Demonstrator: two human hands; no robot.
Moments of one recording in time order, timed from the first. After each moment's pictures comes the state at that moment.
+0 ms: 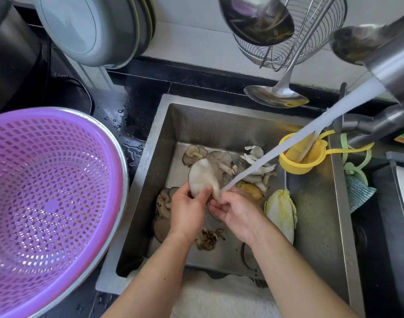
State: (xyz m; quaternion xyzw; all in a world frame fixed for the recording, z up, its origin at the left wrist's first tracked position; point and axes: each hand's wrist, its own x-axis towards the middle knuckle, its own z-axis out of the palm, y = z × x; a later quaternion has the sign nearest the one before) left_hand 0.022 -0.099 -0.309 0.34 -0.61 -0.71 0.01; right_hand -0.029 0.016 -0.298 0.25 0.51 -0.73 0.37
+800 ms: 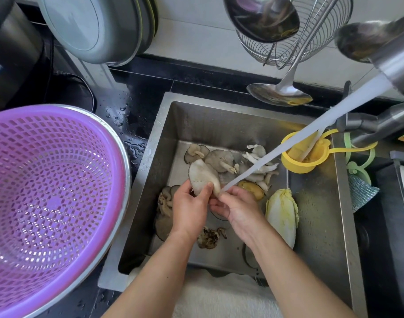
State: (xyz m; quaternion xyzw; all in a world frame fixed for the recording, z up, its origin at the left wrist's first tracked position) left_hand 0.022 -0.098 -0.310 0.35 -0.61 -0.71 0.03; right_hand -0.020 0.015 -0.305 0.19 0.58 -0.73 0.32
